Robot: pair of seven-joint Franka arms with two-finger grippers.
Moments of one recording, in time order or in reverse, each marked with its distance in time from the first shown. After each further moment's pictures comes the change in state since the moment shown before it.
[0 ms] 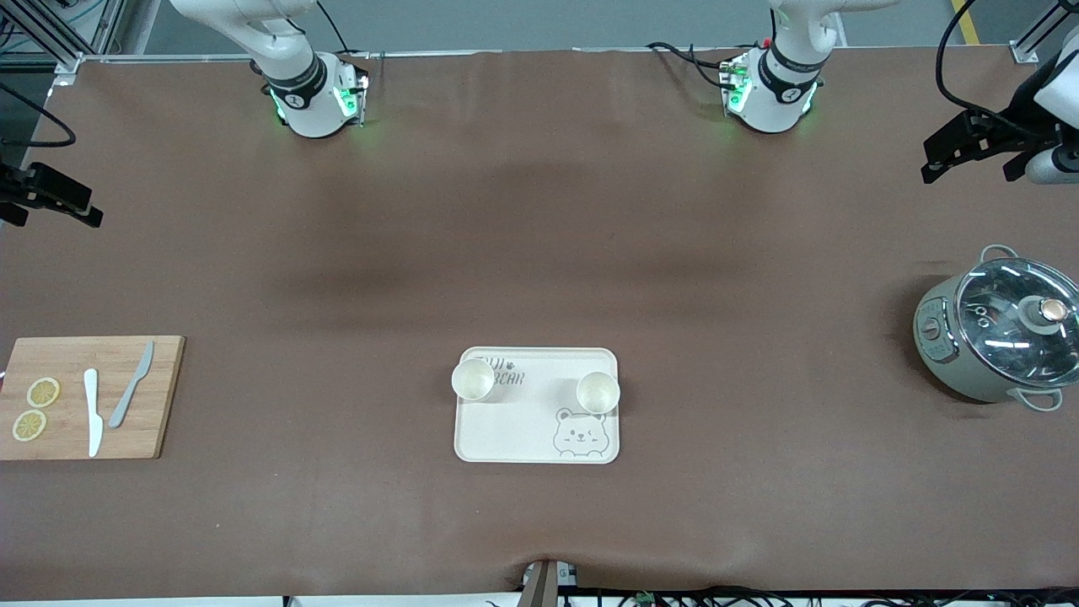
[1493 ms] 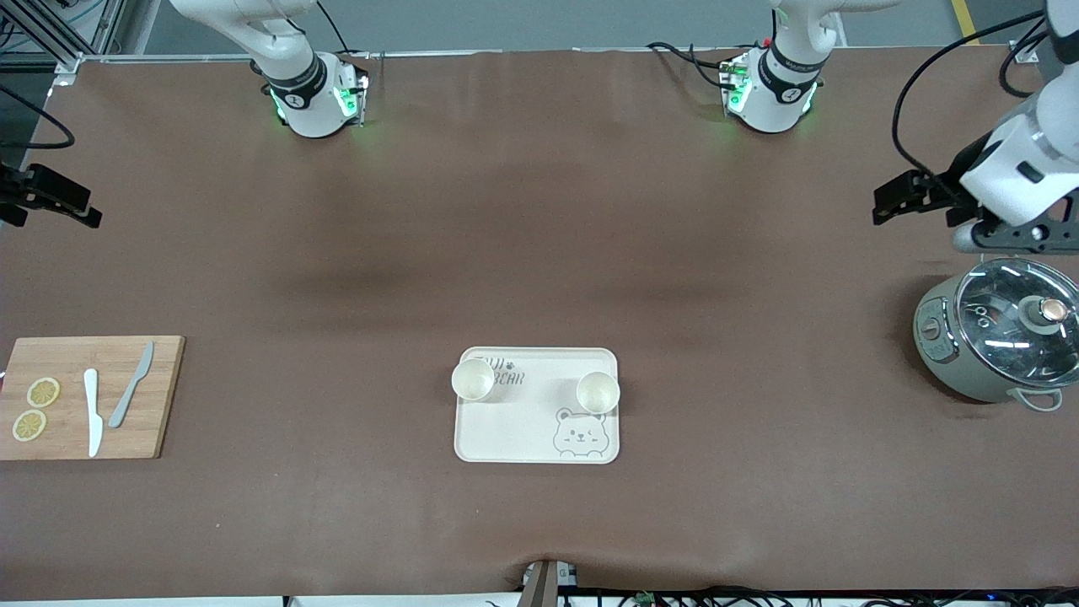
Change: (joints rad) left arm -0.040 0.138 -0.012 -0.001 -0.034 0.058 0.000; right arm -0.003 0.002 -0.003 0.000 0.000 0.000 0.000
